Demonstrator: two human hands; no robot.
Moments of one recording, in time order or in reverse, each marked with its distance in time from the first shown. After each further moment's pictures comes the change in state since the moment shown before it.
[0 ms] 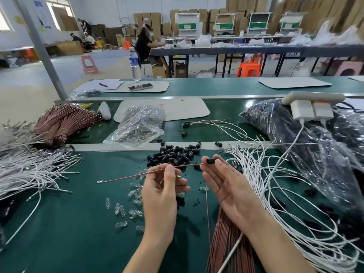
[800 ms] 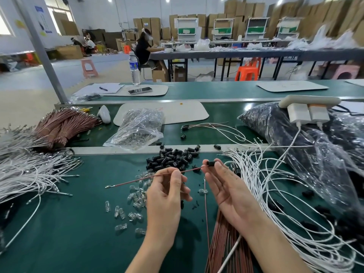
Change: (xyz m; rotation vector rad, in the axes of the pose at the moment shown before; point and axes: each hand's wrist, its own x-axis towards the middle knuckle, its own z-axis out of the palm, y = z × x) left_hand -0.003 -0.001 0.000 0.093 -0.118 0.040; right_hand 0.000 0.000 0.002 0.076 0.066 0.008
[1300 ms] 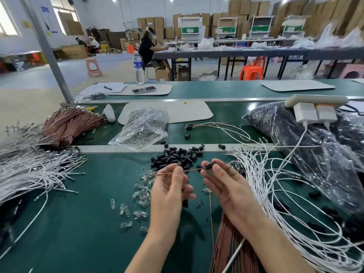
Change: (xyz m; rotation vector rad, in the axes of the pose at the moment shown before) left_hand 0.005 -0.002 -0.005 -0.207 -0.016 -0.165; right_hand -0.002 0.008 0.004 -0.178 -0.058 -0.057
